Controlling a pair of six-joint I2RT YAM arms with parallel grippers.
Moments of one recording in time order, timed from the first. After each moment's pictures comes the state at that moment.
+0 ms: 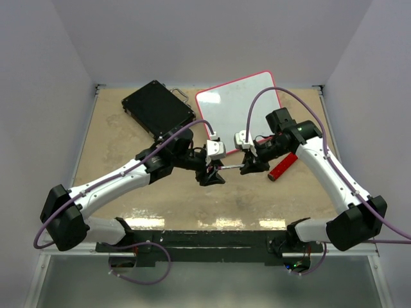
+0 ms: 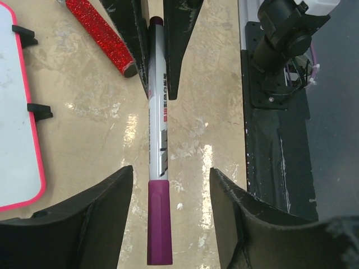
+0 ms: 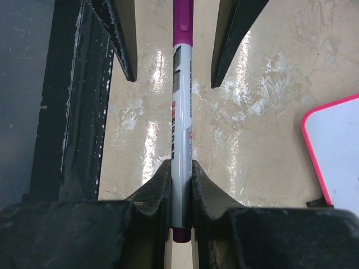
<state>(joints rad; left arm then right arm) -0.82 1.31 1.01 -0.18 0.67 0.22 0.38 1.33 1.29 -1.21 -0.87 -1.09</state>
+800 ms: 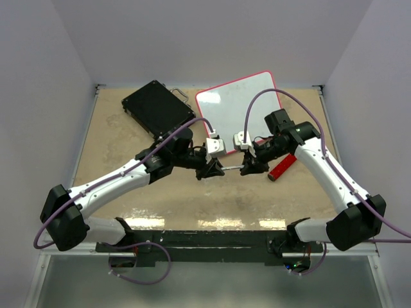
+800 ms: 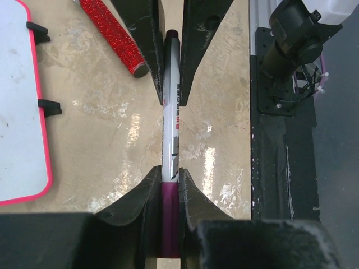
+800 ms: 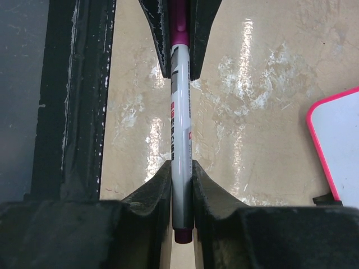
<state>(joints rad) -0.82 1.31 1.01 -0.17 0.62 0.19 0.39 1.33 1.27 -1.18 -0.85 -1.06</state>
